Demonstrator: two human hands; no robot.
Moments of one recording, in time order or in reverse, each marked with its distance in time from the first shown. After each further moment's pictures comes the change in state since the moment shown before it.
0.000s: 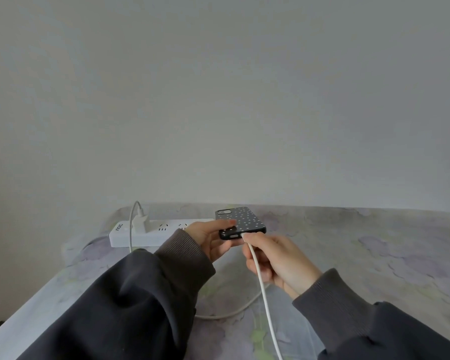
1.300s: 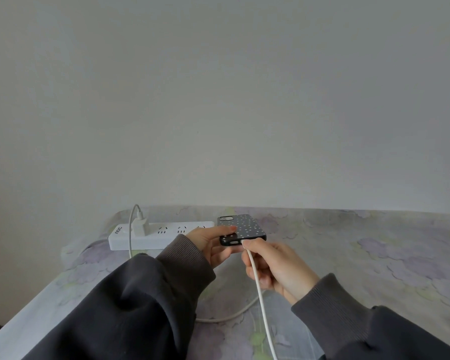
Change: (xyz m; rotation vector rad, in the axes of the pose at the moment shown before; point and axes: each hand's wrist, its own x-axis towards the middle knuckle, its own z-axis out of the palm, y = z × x) left_hand 0.006 -0.005 -0.004 0.032 -0.014 -0.040; right_hand -0.003 0.002 0.001 -0.006 0.038 0.038
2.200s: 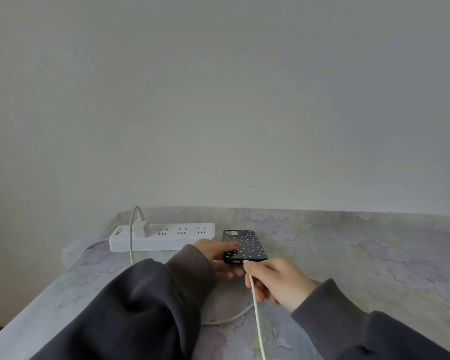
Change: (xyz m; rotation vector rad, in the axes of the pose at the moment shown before) left_hand 0.023 -0.019 -0.012 0.311 0.092 0.046; right_hand -0.007 0.013 0.001 -0.279 0.039 0.042
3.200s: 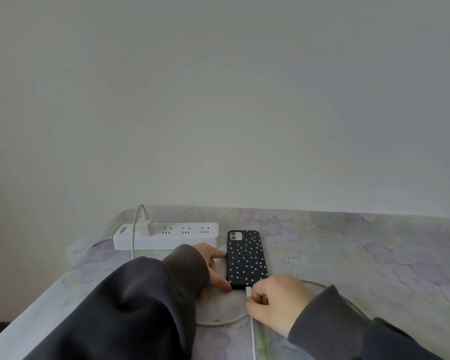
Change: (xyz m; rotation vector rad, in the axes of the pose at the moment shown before) left_hand -0.014 0.004 -0.021 1.068 -0.082 0.044; right_hand -0.001 0.022 0.005 -0.898 0.022 -0.109
